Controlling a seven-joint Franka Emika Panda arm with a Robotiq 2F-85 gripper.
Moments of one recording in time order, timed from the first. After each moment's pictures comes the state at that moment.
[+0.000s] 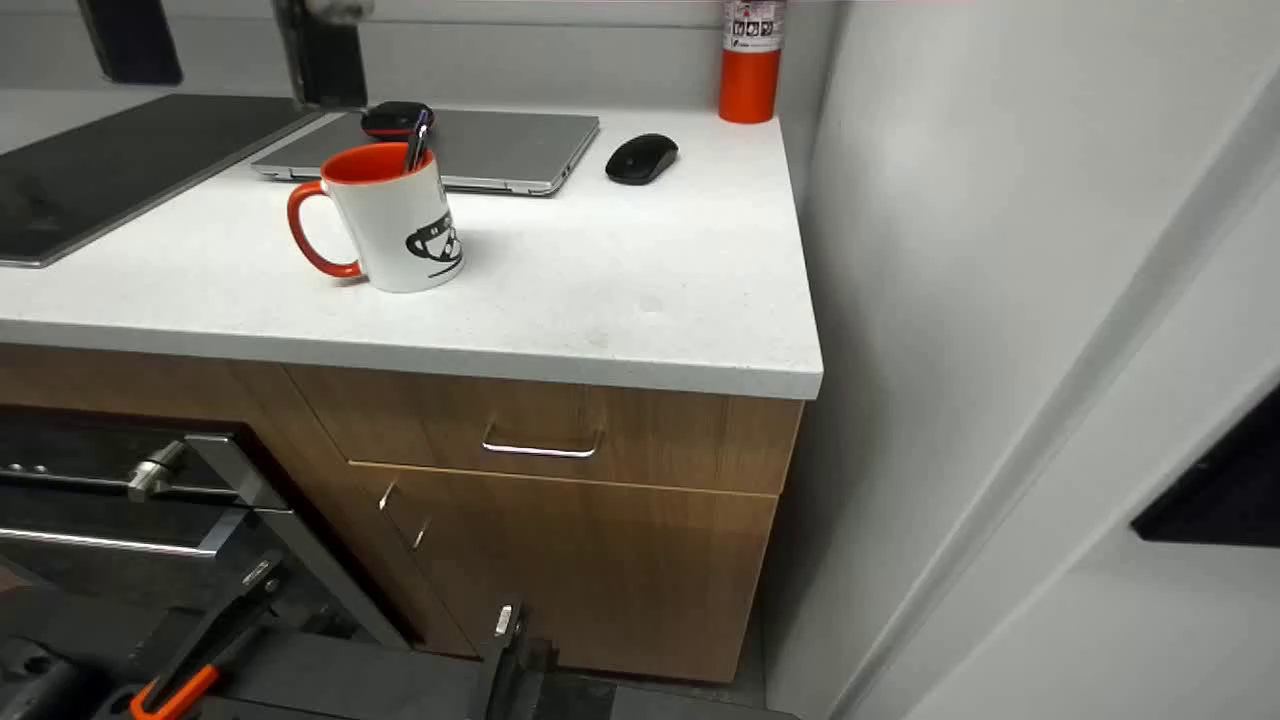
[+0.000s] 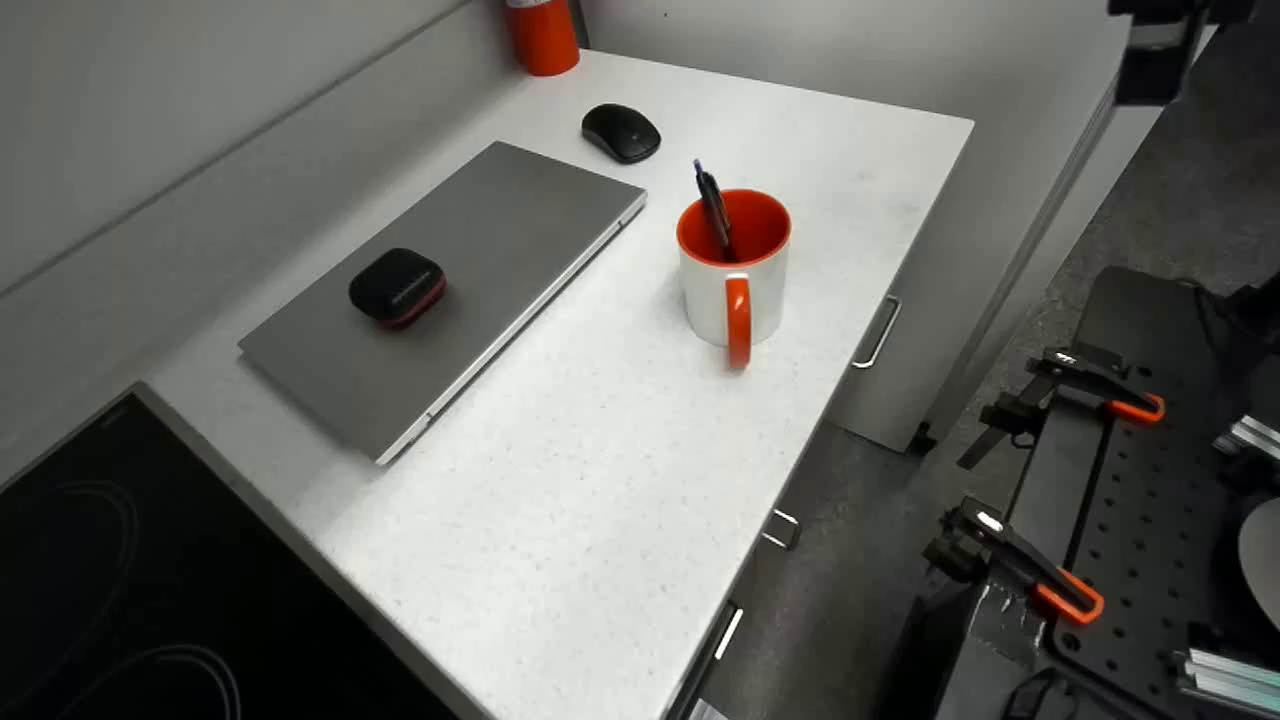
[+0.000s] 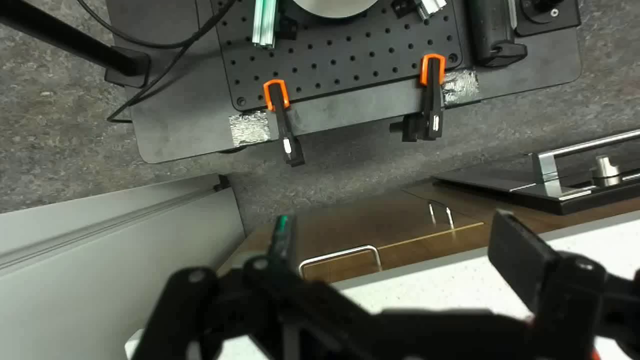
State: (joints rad) arm -0.11 -0.66 -0.05 -2.58 -0.03 1.66 0.06
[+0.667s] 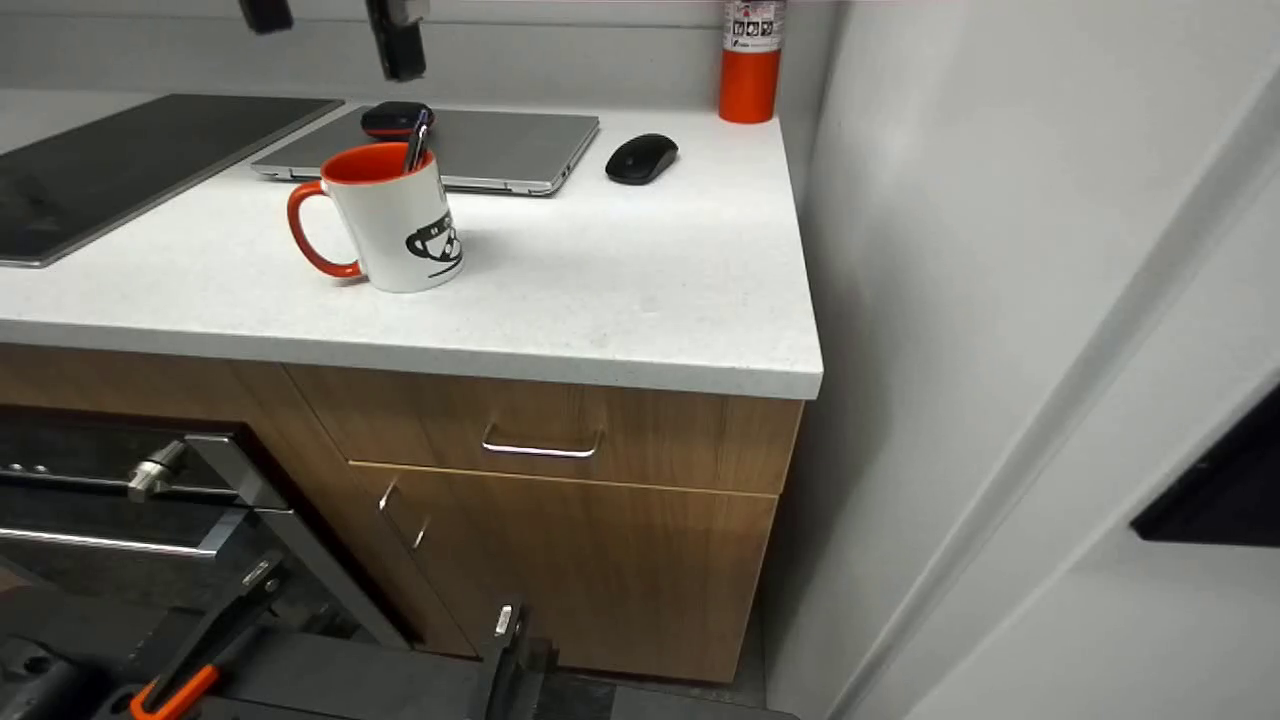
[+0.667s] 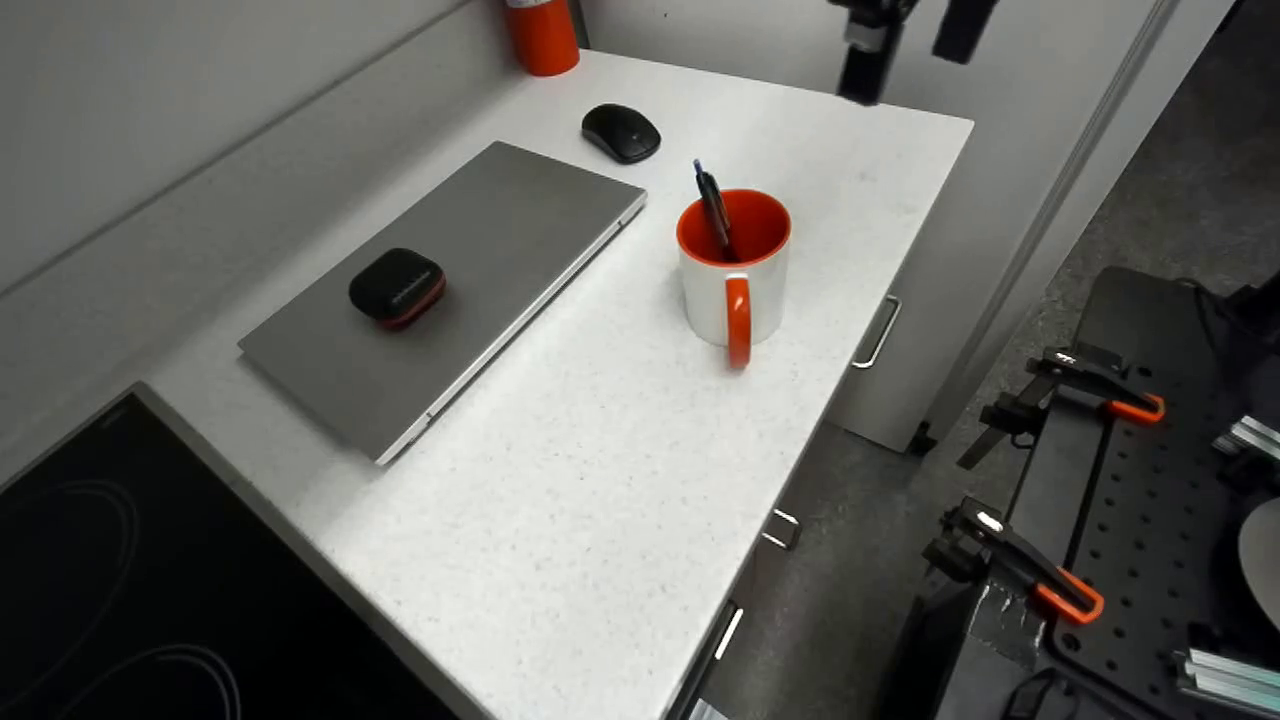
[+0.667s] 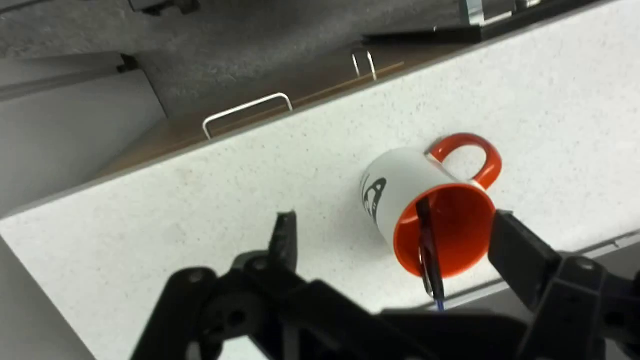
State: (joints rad) arm -0.07 -0.54 -0.02 -2.58 0.15 2.10 0.11
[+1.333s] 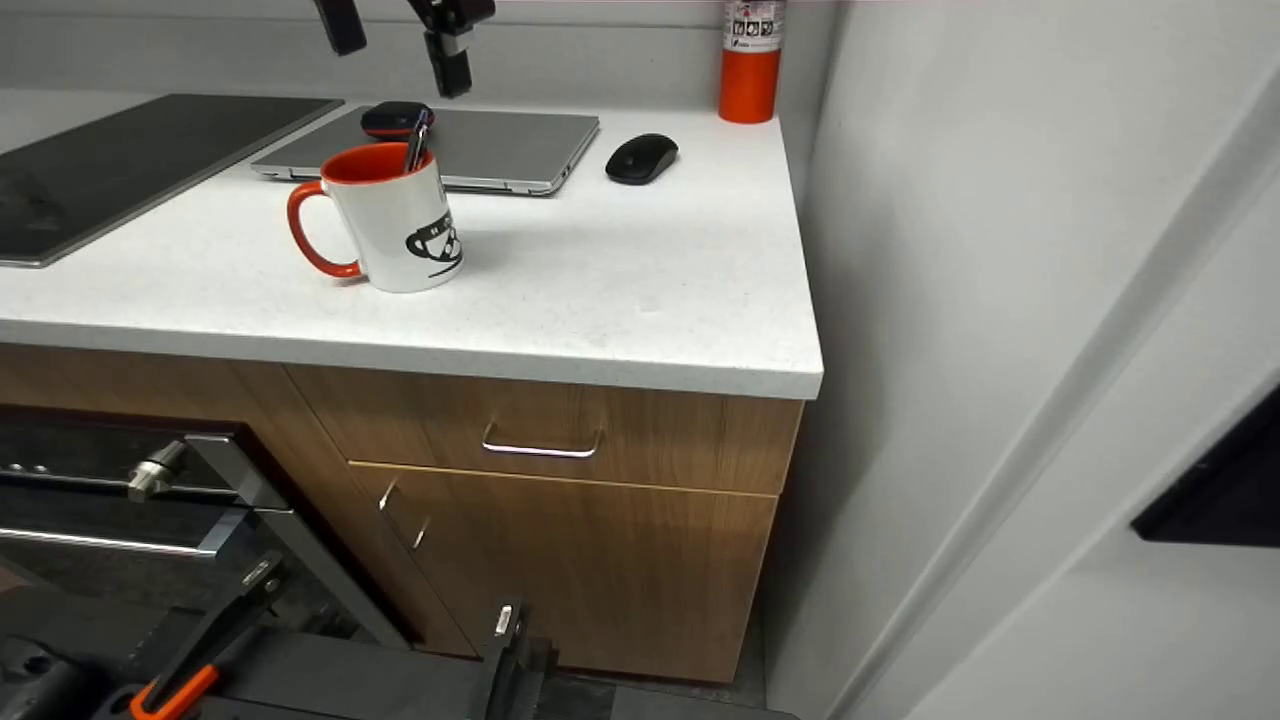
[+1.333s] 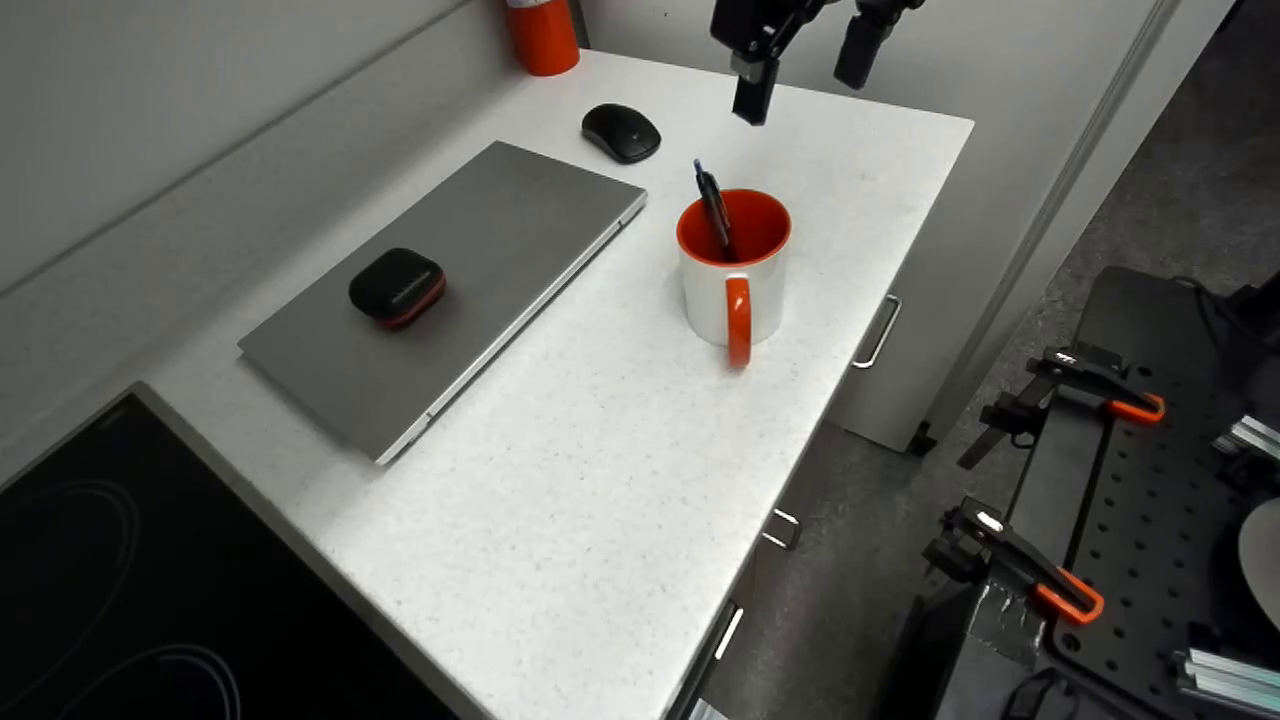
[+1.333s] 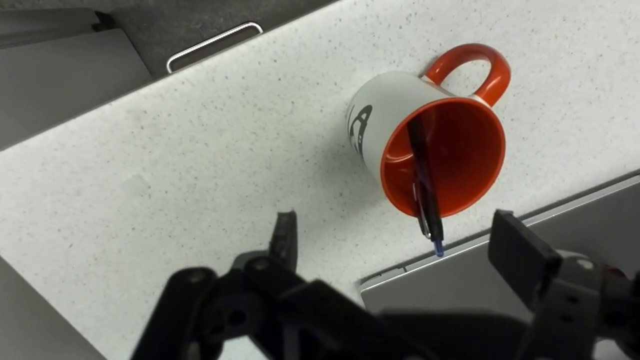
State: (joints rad) arm -0.07 -0.39 0.01 -2.54 0.16 2.30 0.19
